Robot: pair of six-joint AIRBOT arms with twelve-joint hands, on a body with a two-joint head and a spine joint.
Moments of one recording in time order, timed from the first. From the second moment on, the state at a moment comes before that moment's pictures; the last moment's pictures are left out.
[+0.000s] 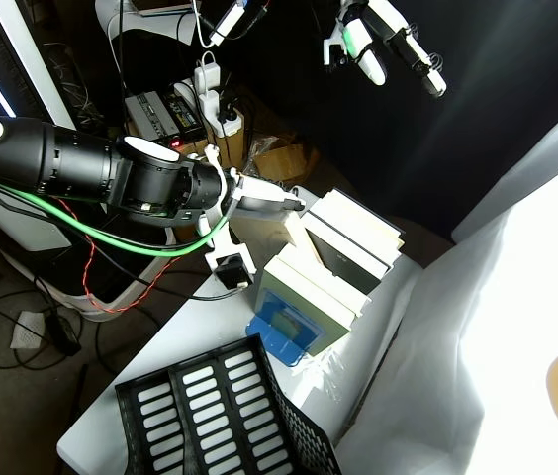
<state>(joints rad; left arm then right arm) 0.89 -0.99 1.46 -0.30 -1.09 0.08 -0.20 -1.66 1.61 -2.06 0.28 0.19</state>
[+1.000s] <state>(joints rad) 0.92 -0.95 1.42 -0.31 -1.18 0.08 -0.23 -1.76 1.71 -2.54 0.24 0.63</state>
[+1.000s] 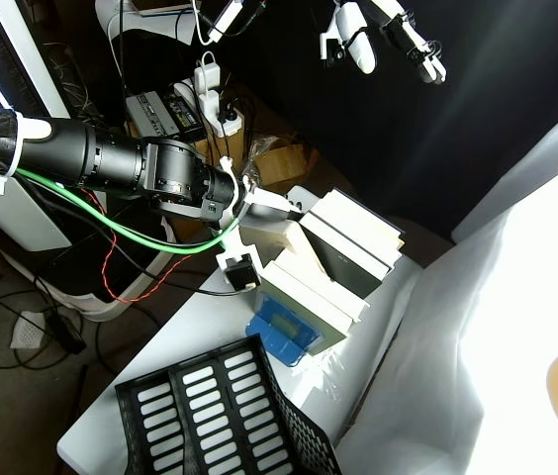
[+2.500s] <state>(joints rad) 0.91 -0.91 1.39 -0.28 -1.25 0.08 -0.19 -1.74 1.67 -2.50 0.28 0.56</state>
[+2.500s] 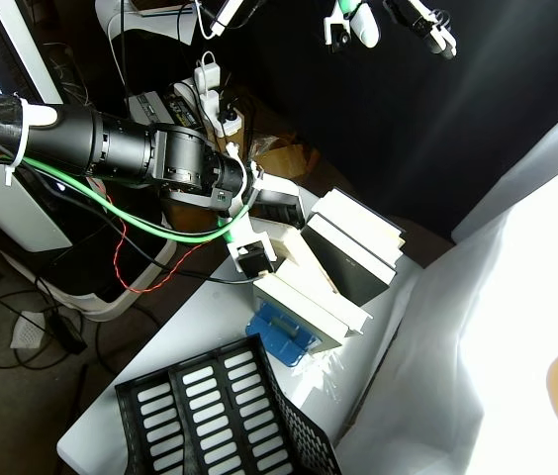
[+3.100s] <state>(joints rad) 0.91 -0.91 1.37 -0.30 -1.25 0.08 -0.10 -1.62 1.52 -2.34 0.42 0.48</state>
